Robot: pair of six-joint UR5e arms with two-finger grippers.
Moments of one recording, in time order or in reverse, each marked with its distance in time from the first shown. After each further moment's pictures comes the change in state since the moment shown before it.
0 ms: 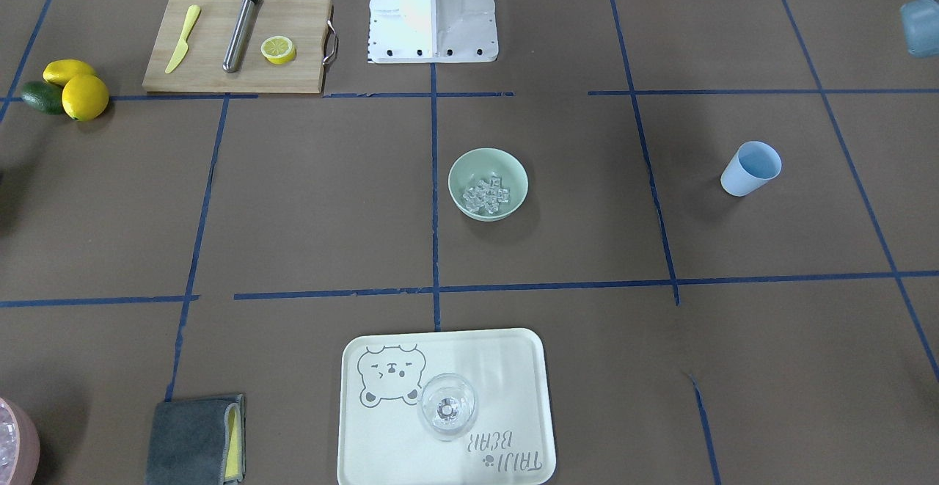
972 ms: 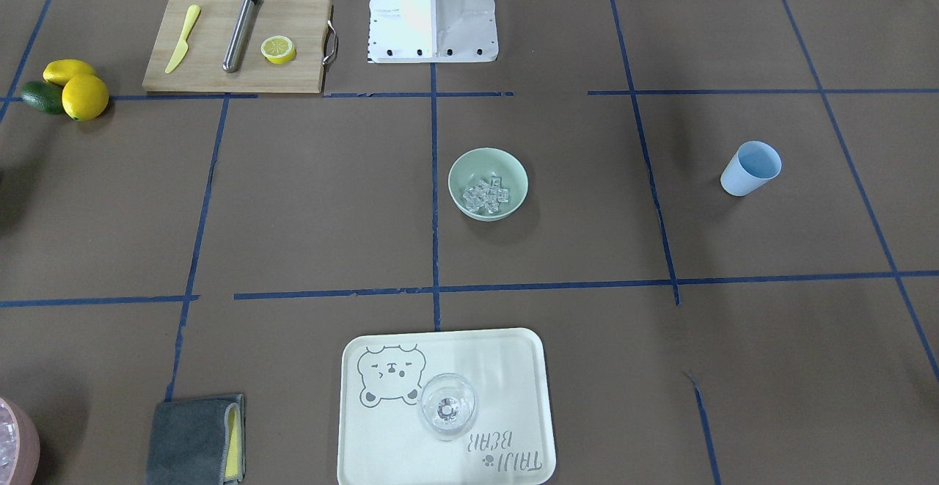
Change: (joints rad) left arm -0.216 0.082 0.040 0.513 -0.347 0.129; right arm -0.003 0.010 0.063 -0.003 0.044 0.009
